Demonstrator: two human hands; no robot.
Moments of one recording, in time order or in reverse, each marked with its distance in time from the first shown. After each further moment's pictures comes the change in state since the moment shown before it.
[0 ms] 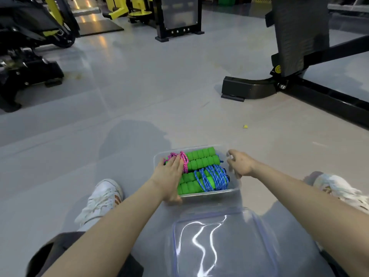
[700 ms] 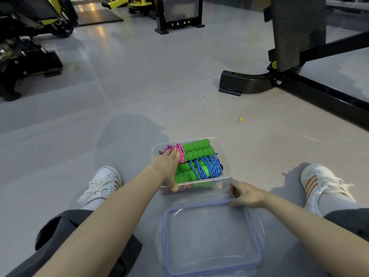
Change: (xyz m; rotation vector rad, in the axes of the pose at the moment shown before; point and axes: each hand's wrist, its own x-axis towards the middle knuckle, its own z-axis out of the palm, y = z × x) left_hand -0.001 0.004 -0.003 -0.082 -0.096 0.007; right_hand -0.081 0.055 0.041 -0.100 -0.332 -0.100
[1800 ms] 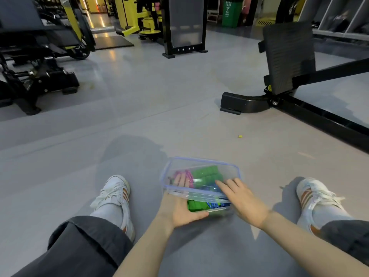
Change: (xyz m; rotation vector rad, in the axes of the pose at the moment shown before) left_hand -0.047 0.061 0.049 -0.486 0.394 -0.124; right_hand -0.045 -0.037 0.004 -0.788 0.733 -0.592
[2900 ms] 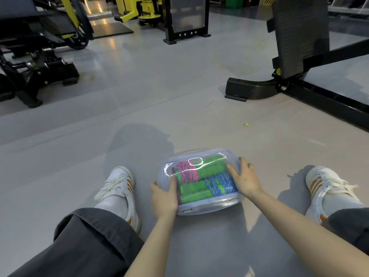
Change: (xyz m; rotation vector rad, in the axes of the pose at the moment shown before) left_hand -0.007 -0.014 0.015 -0.982 0.385 -0.947; right_hand 0.038 -0.003 0.017 0.746 -0.138 1.052
